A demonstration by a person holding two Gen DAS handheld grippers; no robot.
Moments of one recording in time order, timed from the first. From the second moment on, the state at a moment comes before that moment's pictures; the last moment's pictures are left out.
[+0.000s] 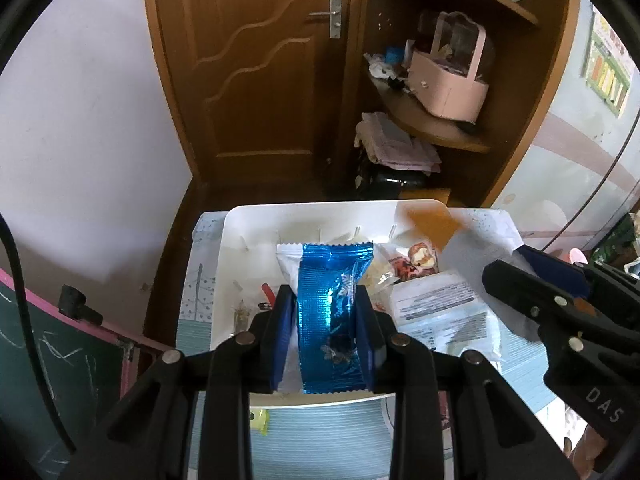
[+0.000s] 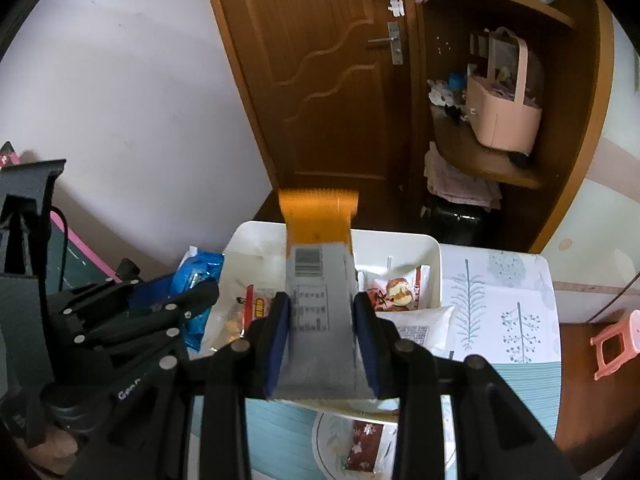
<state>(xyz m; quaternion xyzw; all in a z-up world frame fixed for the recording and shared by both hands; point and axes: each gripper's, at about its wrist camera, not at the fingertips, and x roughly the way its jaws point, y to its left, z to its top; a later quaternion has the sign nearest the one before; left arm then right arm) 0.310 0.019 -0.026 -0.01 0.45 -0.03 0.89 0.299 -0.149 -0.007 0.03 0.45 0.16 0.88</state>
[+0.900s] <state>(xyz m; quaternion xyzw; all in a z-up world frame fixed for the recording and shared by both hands) 0.290 0.031 -0.033 -0.02 0.45 0.00 0.89 0.287 -0.164 -0.025 0.03 0.49 0.15 0.86</state>
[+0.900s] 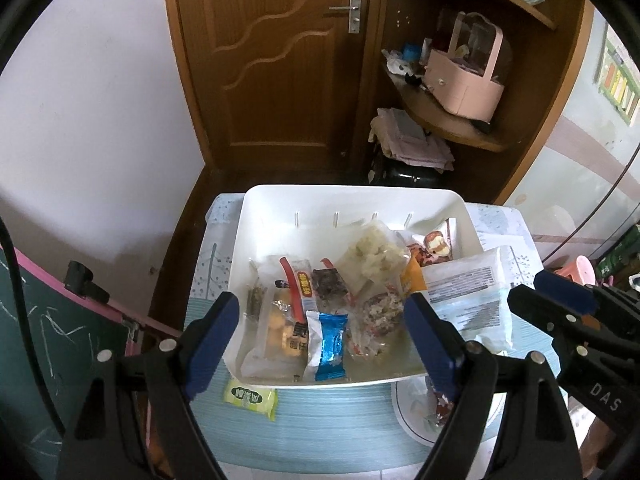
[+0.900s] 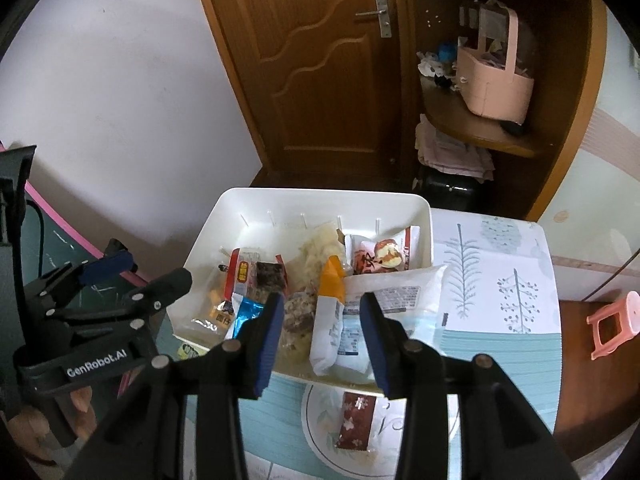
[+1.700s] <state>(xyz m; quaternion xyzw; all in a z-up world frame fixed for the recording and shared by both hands) 0.187 0.088 -0.040 -0.10 0.45 0.04 0.89 0.208 -0.203 -0.068 0.07 0.52 0.13 0.84</state>
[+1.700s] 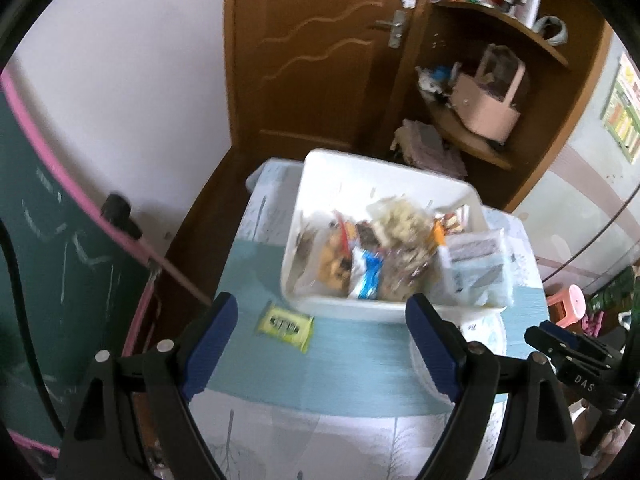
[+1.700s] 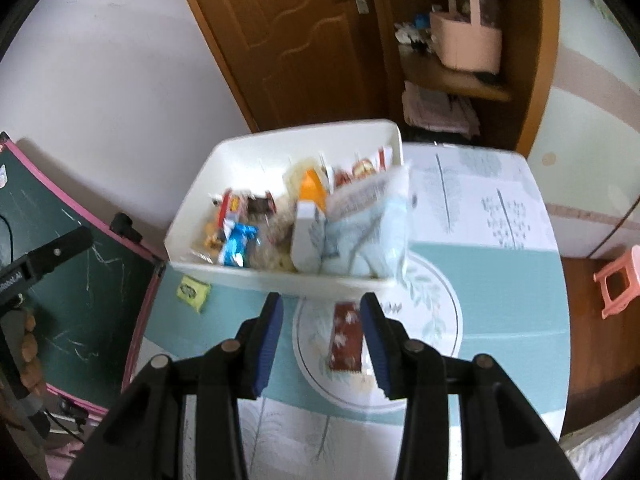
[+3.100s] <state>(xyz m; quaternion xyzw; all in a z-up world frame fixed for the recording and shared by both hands) 0.263 0.114 -0.238 -0.06 0.56 0.04 0.82 0.222 -0.150 -0.221 0.01 0.61 0.08 0.79</state>
